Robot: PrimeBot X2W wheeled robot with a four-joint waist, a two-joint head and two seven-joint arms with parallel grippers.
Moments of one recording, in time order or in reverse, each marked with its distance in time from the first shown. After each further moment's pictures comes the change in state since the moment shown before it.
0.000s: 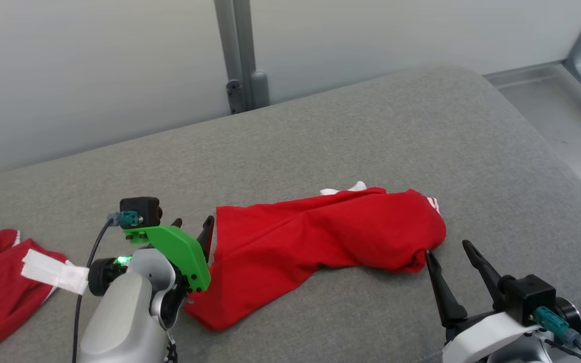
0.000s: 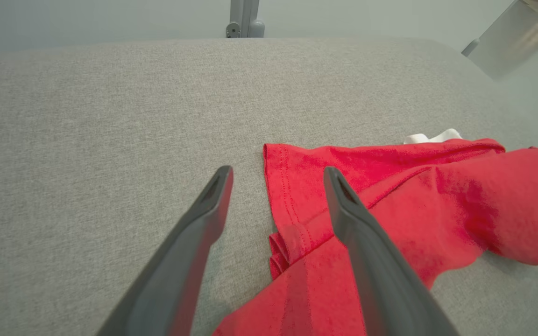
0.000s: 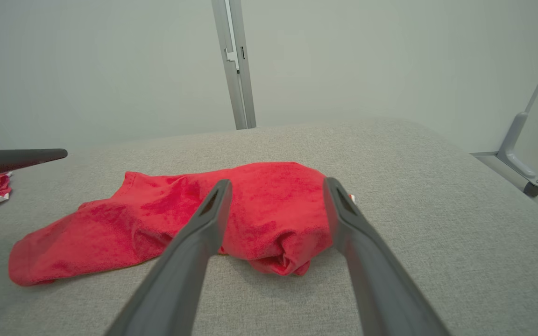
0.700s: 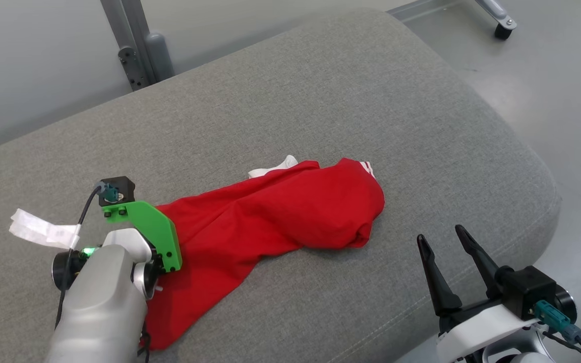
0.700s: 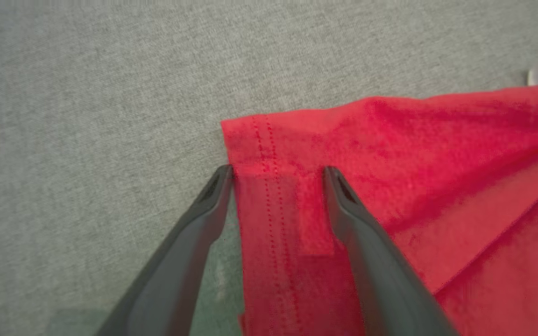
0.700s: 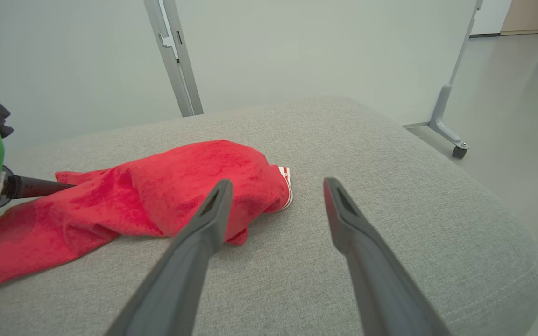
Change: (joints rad) left arm -0.228 0.040 -0.033 0.353 0.030 0.166 0.124; right arm -0.027 0.008 0.023 -0.044 0.002 0.000 -0.011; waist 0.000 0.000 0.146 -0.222
